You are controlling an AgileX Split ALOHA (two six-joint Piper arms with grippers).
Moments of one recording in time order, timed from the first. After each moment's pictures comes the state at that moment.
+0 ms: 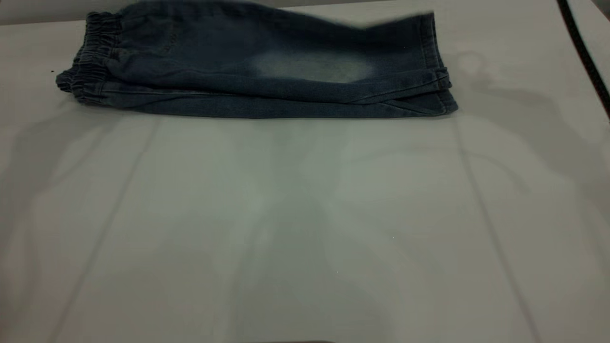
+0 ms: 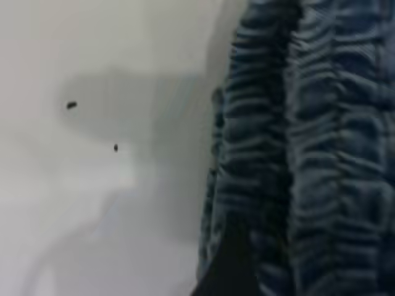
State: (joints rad) left arm 0.11 2.27 -1.58 -0.39 0.41 0.35; right arm 0.15 1.89 -1.59 0.72 0.93 -0.57
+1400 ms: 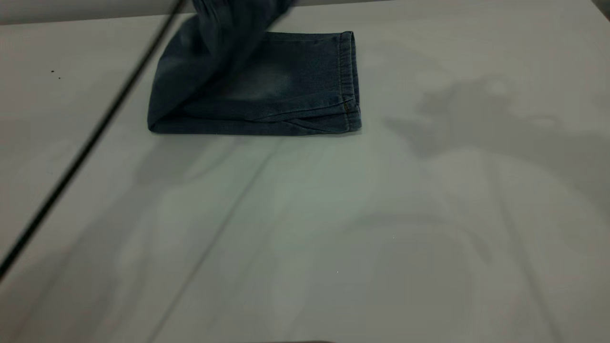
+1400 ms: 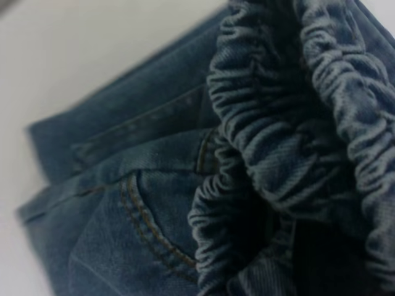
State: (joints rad) left arm -0.39 2.19 -1.75 -0.18 0.63 0.44; right arm 0.15 1.69 -1.59 0.73 0.93 -0.57
